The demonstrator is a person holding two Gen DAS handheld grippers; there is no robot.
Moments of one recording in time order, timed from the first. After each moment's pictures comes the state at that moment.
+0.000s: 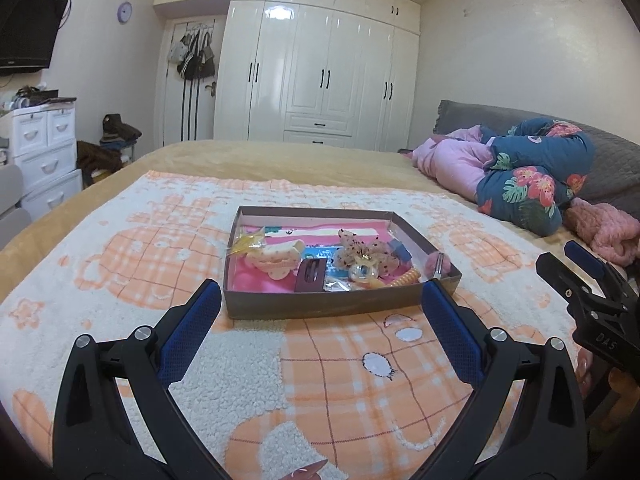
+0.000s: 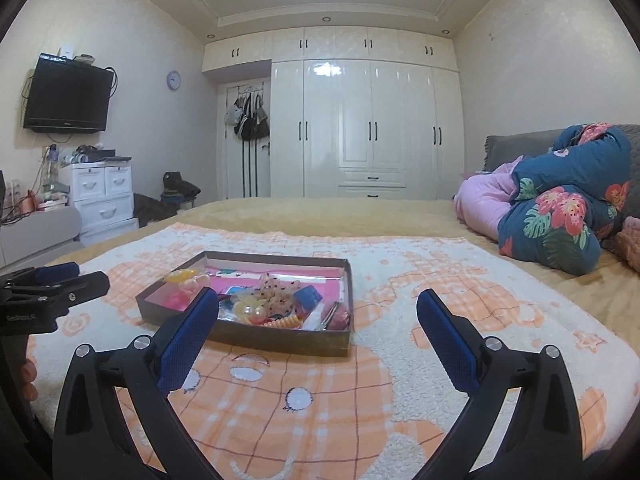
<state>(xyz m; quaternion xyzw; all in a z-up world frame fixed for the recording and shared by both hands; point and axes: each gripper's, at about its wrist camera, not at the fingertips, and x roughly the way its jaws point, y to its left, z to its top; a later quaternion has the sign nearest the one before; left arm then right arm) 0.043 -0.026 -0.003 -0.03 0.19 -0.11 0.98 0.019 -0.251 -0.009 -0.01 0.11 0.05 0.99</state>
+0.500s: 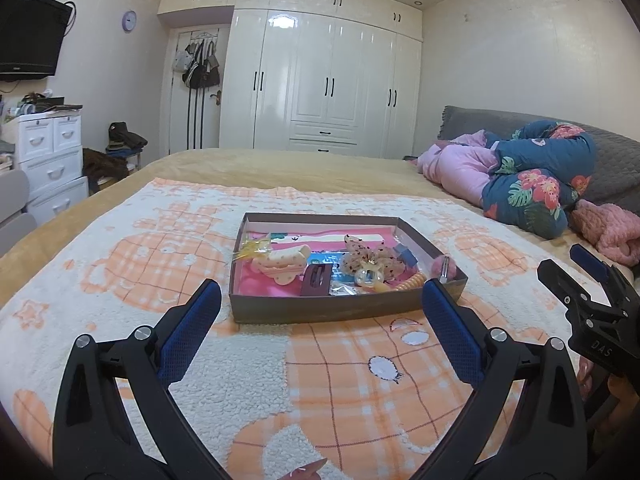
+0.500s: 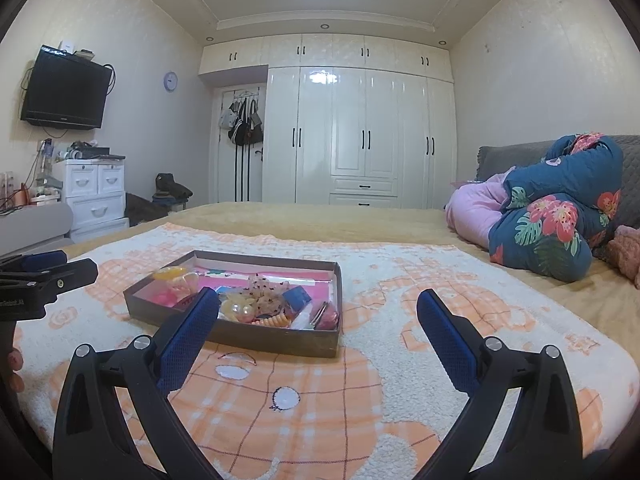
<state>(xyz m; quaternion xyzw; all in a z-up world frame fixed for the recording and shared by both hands) 0.041 -0.026 -0.006 -0.02 0.18 -0.09 0.98 0.017 -0.249 -0.019 -0.02 0.09 0.04 0.99</state>
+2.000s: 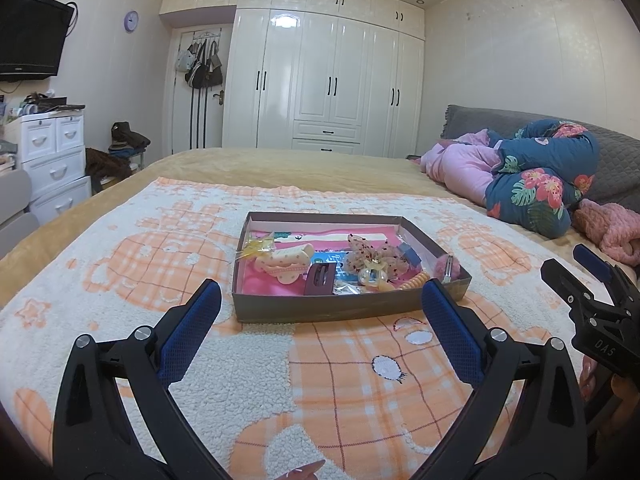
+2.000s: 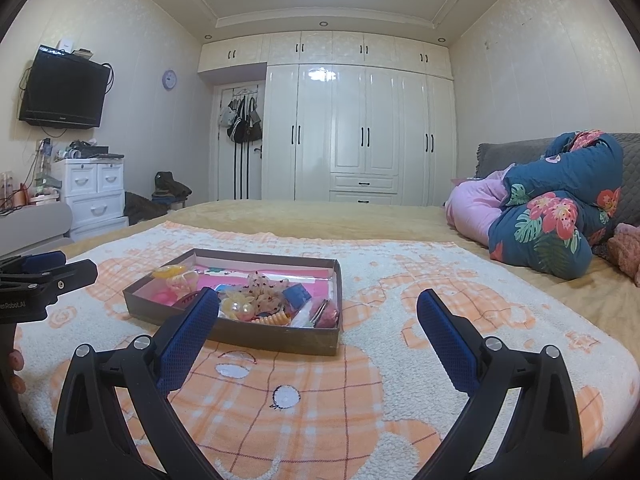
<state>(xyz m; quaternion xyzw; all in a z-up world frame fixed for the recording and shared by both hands) 0.043 -0.024 -0.010 -0.02 0.18 -0.09 0.98 0.018 -0.248 -0.021 -0.02 0.10 0.04 0.99</state>
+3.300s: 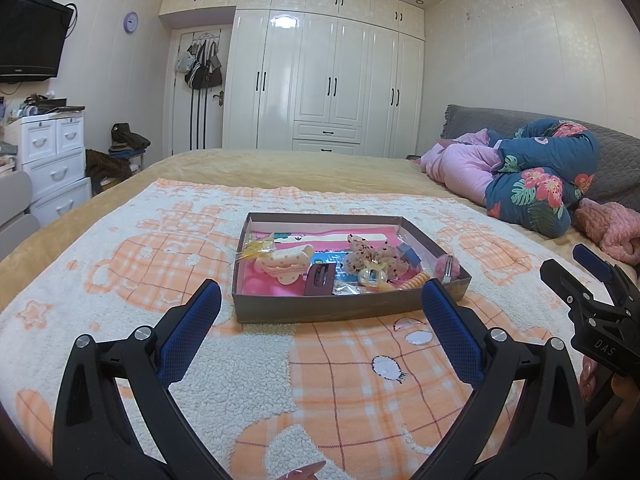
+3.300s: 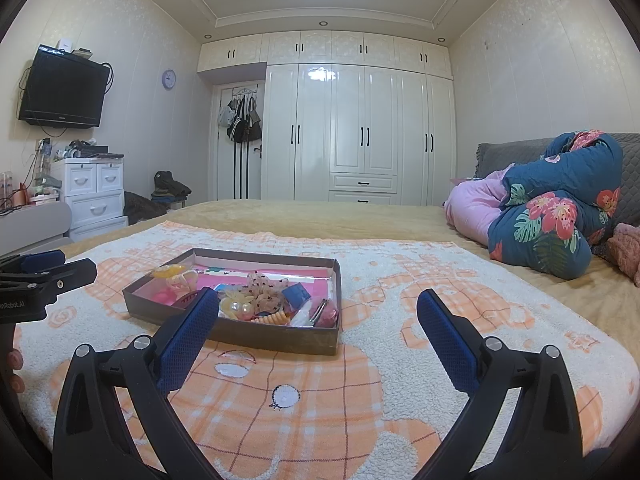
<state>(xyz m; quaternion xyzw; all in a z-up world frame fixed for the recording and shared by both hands) 0.043 -0.021 -0.010 -0.02 0.18 -0.09 0.98 0.017 -0.250 -0.022 -0.02 0.10 0.04 0.99</state>
